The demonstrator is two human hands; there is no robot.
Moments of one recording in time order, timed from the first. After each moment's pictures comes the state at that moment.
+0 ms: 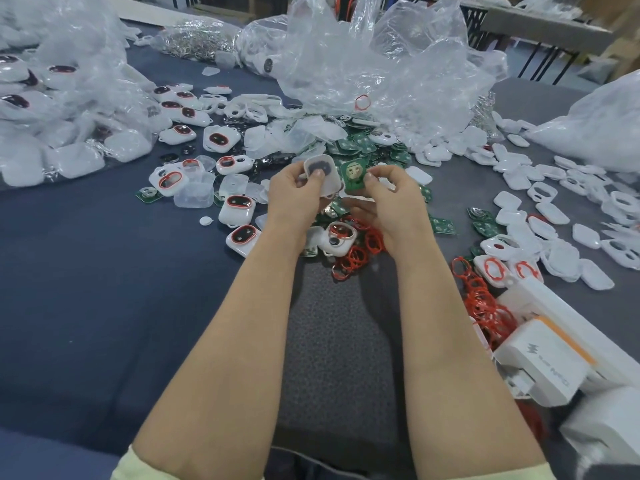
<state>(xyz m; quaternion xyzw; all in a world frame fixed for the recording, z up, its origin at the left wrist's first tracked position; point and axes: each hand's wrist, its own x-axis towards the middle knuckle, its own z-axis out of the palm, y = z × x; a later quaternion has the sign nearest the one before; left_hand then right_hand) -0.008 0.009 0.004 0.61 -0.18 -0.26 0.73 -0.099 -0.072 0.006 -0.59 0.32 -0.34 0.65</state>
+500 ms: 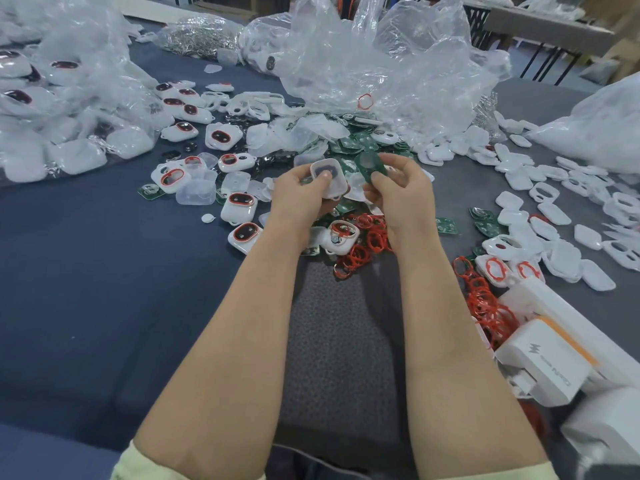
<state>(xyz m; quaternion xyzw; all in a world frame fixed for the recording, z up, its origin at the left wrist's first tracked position) -0.006 0.007 -0.003 0.57 -0.16 -0.32 0.74 -0.099 -0.074 0.009 -0.61 0.32 -0.42 0.59</state>
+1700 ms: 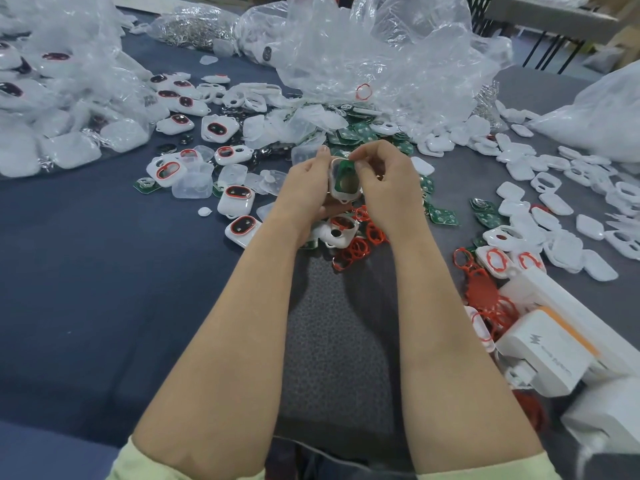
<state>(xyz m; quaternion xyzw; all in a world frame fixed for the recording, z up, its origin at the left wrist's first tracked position) -0.007 0.001 0.001 0.57 -0.19 -0.37 0.71 -0.097 -0.066 0.013 -0.81 0.28 -0.38 0.36</state>
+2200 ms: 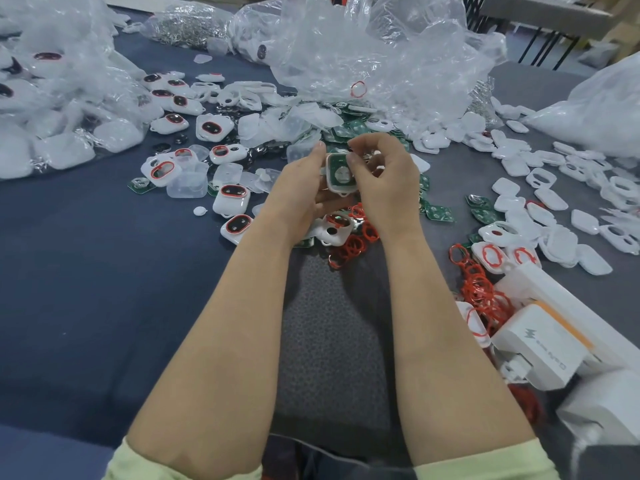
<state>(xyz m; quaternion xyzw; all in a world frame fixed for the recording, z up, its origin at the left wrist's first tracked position) -0.009 0.007 0.009 0.52 -0.17 -0.42 0.72 -0.096 -0.064 0.010 -0.78 0.28 -0.44 0.33</state>
